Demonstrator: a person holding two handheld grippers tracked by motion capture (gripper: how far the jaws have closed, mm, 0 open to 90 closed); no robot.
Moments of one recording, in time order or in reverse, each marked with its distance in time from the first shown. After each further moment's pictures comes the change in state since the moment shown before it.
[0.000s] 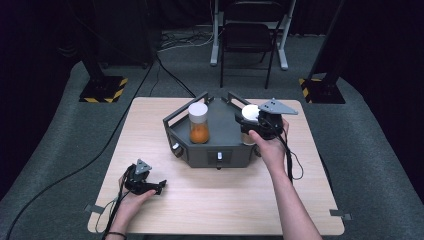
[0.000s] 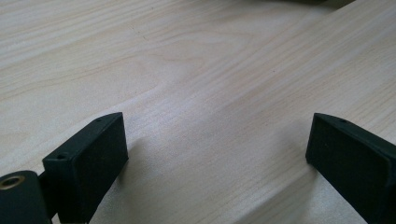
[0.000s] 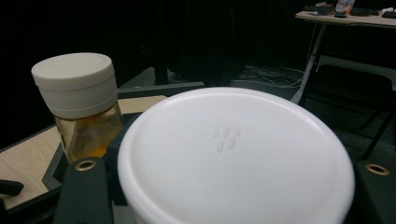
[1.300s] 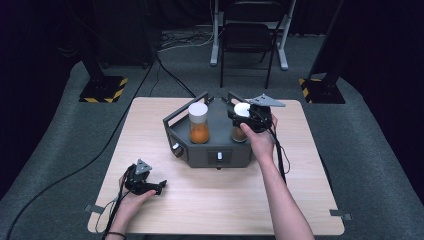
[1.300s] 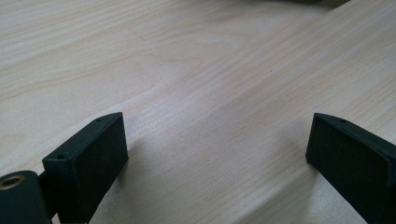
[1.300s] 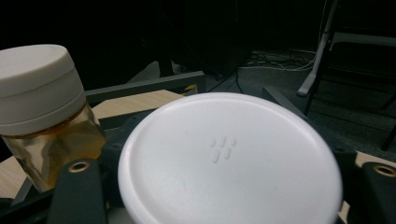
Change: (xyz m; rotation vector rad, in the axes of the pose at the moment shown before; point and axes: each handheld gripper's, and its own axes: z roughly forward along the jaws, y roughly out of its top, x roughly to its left) left arm 0.000 0.000 0.000 -0.002 -0.006 0.003; right arm -0.012 -0.003 0.044 0.044 0.022 0.088
